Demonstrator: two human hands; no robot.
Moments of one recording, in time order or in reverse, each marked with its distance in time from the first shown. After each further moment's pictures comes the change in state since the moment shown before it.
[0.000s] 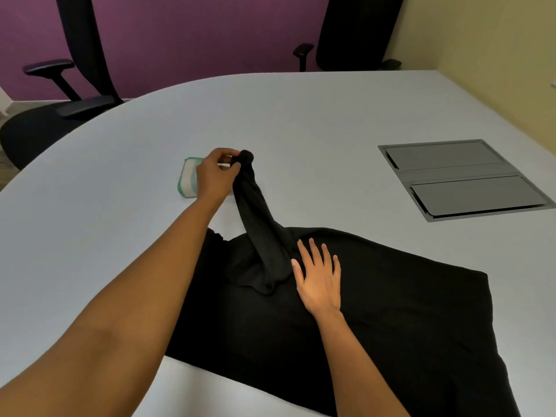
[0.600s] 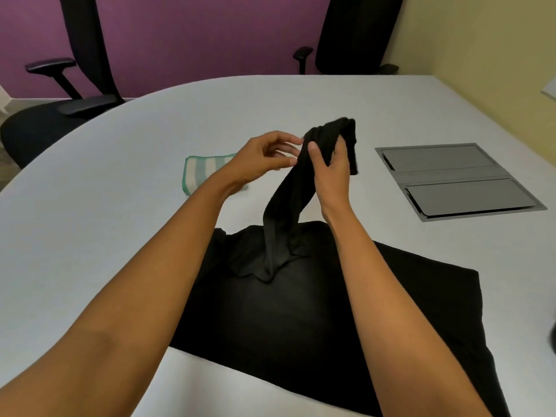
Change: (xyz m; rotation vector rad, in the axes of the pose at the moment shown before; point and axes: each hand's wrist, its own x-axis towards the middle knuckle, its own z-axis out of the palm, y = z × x) left_hand -0.019 0.071 0.004 -0.177 -0.705 0.241; right_hand 0.085 -0.060 -0.170 1.280 0.308 -0.001
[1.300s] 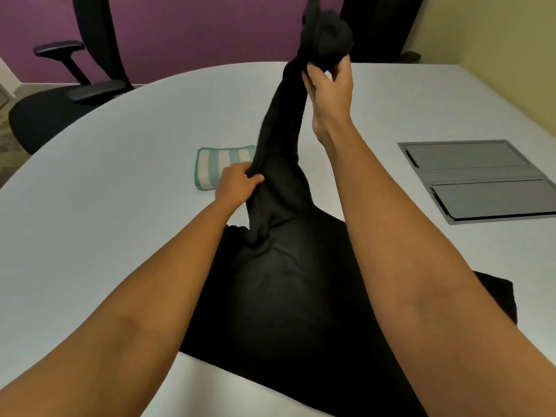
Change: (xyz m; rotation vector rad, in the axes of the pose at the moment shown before) left_hand -0.011 -0.098 -0.029 0.387 0.418 -0.352; right_hand 0.092 -0.046 0.074 0.332 -0.023 -0.019
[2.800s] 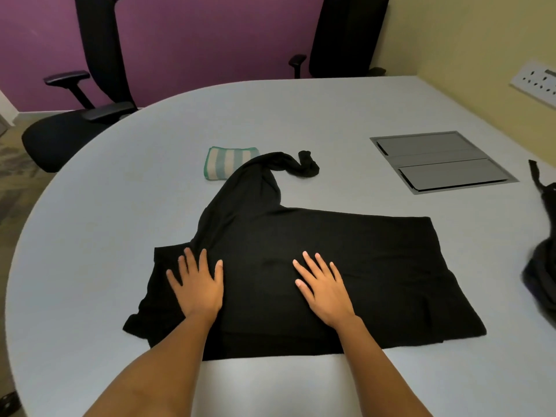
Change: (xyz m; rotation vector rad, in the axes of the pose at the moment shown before) left_hand -0.247 -0.127 -0.016 0.651 0.096 -0.276; right_hand -0.338 0.113 -0.151 -1.593 -0.618 0.051
